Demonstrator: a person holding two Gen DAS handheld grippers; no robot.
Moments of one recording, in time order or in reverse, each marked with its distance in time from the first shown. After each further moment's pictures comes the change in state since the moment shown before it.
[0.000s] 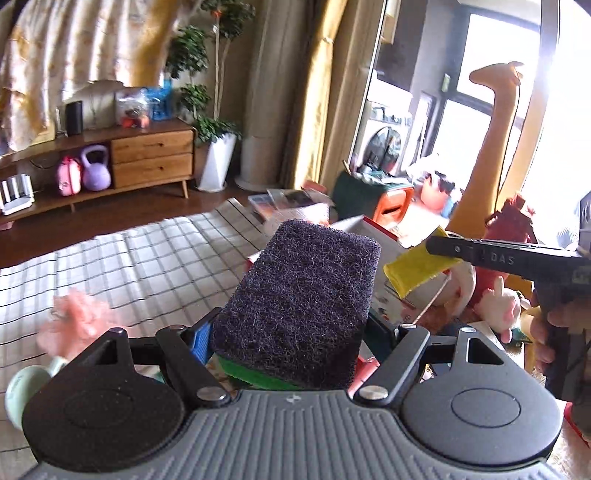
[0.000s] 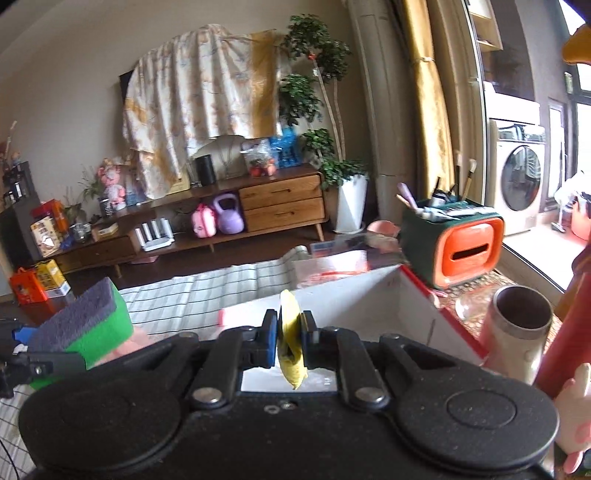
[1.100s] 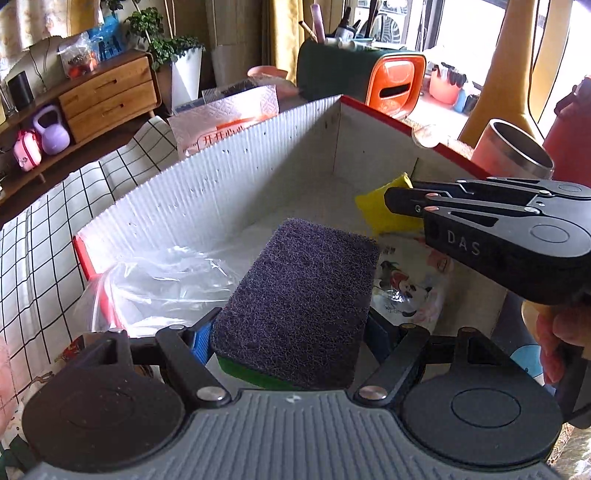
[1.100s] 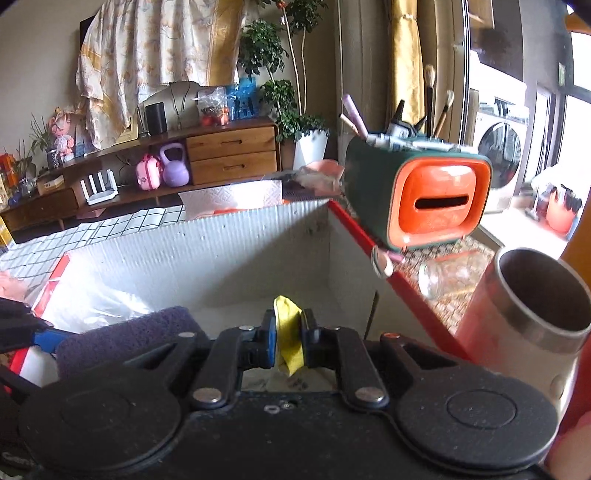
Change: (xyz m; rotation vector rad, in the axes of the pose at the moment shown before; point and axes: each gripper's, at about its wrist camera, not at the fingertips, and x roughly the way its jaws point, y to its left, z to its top) left arm 0.225 -0.085 0.000 0.134 0.322 0.070; right arm 0.117 -0.083 -0.039 -0.044 0.130 -0.112
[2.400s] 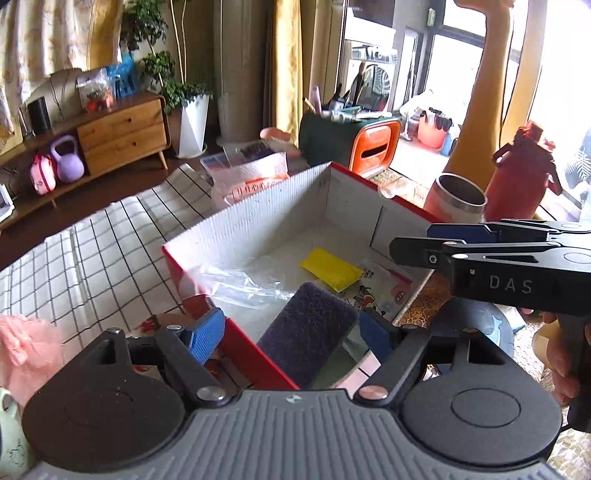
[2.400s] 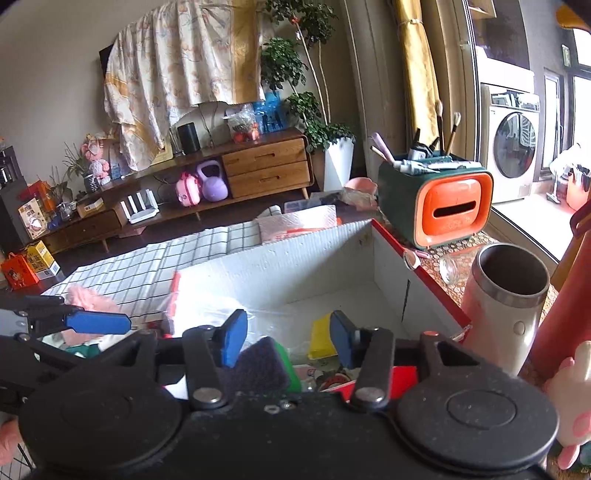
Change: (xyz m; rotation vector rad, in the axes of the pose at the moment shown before) left arm -0.130 0.017 -0.038 -0.011 -0.177 -0.029; right arm -0.109 0.039 0.011 0.052 -0.018 0.110
